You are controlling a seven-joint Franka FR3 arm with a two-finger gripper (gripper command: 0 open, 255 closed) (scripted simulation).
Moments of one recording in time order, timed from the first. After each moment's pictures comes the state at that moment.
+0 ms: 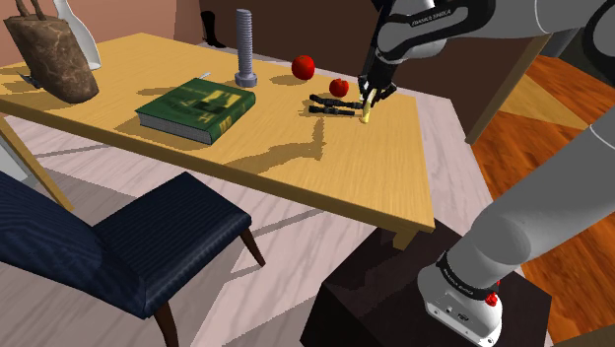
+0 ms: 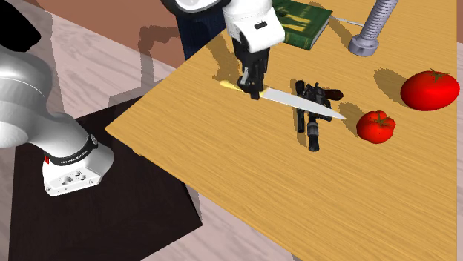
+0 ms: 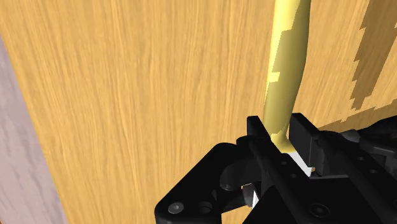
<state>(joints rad) -0.26 -0.09 -0.13 -2.14 -0.06 2.24 0.58</state>
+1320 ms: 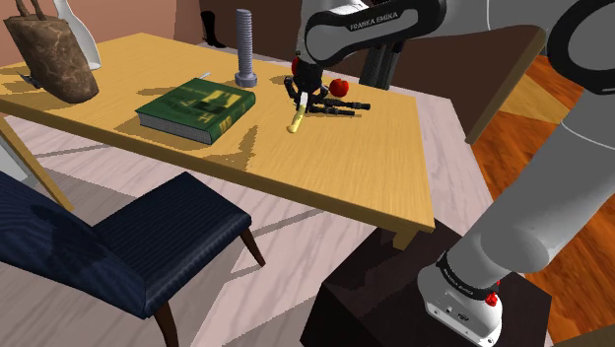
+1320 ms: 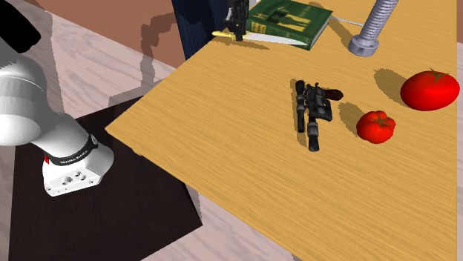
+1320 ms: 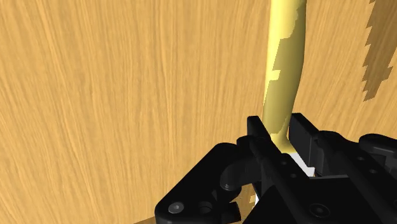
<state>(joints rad) -0.04 0.08 0.11 -1.93 -0.14 2.15 1.08</state>
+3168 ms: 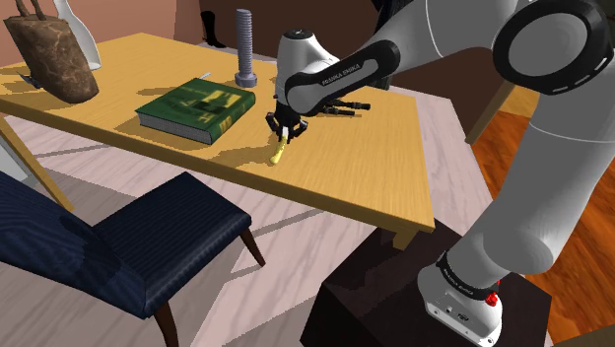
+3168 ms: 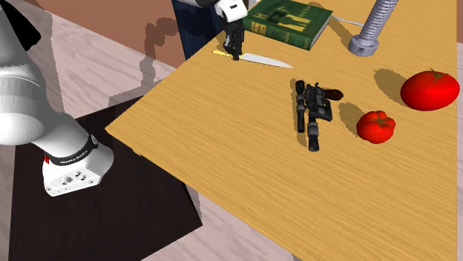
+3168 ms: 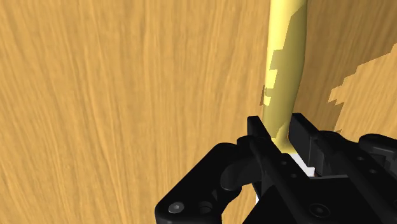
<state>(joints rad) 0.02 0.27 0.13 -1.97 -0.22 2.36 1.23</state>
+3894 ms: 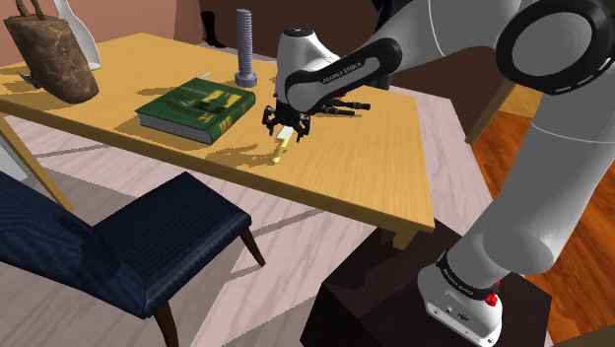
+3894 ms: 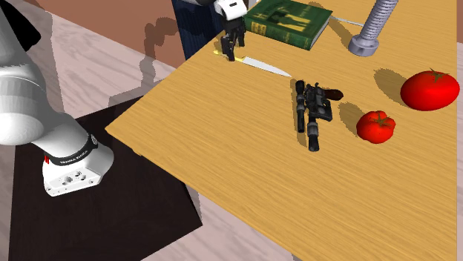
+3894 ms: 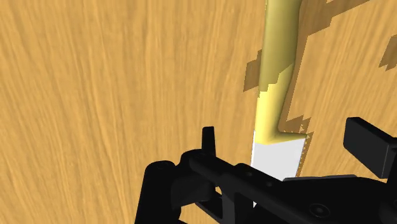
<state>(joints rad) 0.02 0.26 0.13 -1.97 -0.22 2.35 1.23</state>
